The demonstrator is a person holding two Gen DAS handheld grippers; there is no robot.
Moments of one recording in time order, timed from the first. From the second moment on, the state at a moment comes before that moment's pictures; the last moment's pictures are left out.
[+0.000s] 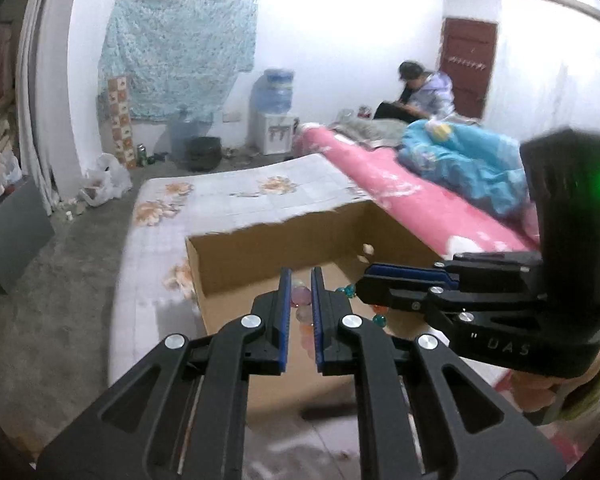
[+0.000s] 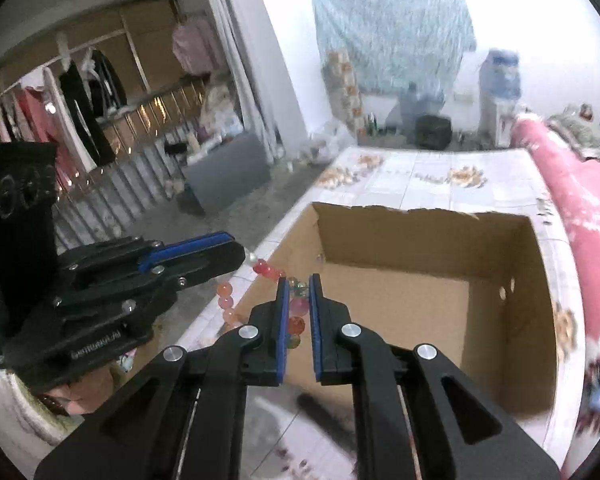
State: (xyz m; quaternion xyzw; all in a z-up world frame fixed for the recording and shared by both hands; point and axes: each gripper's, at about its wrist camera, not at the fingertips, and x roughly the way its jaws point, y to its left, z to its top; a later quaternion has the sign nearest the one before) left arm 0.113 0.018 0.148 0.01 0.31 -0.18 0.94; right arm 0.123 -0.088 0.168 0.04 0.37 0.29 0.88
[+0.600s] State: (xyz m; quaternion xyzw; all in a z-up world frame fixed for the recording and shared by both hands) left arm 0.252 0.013 0.075 0.08 0.45 -0.10 0.88; right arm 0.324 -0.049 0.056 0.05 0.59 0.24 0.77
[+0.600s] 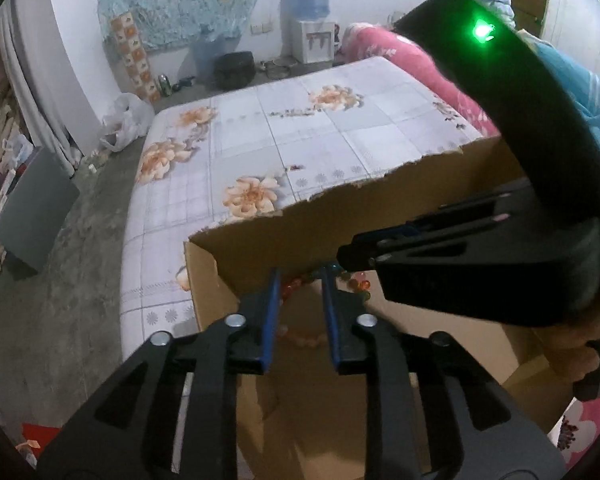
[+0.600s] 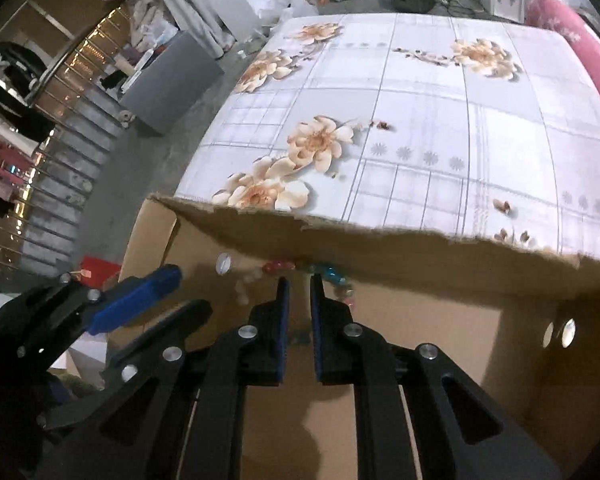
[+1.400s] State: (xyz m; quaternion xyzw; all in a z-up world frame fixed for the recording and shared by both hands) left arm 0.146 0.098 0.048 -0.17 0.45 -0.10 0.87; right arm 0.131 -0.272 0.101 0.19 0.44 0.07 0.88
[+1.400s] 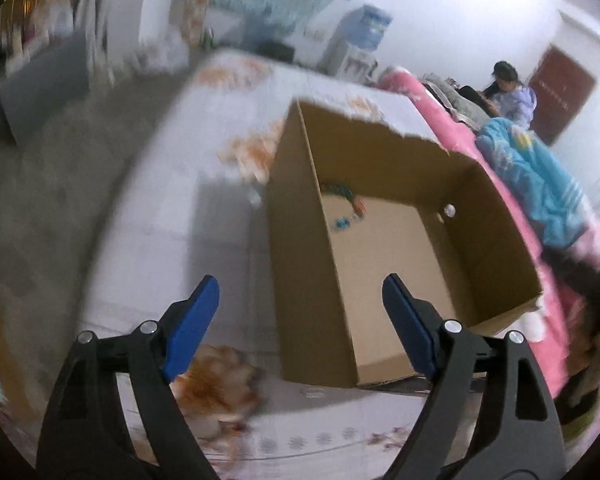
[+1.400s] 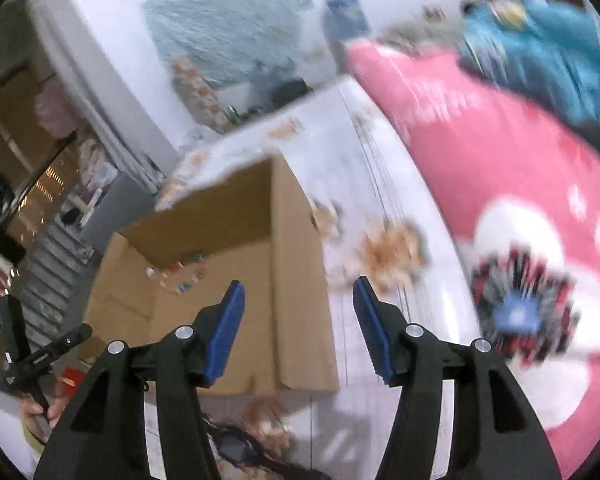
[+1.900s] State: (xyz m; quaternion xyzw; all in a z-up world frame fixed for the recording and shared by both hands) left arm 0.163 0.066 0.031 -0.20 0.46 -0.16 0.85; right arm 0.124 -0.251 0.075 0.23 0.47 0.11 0.84
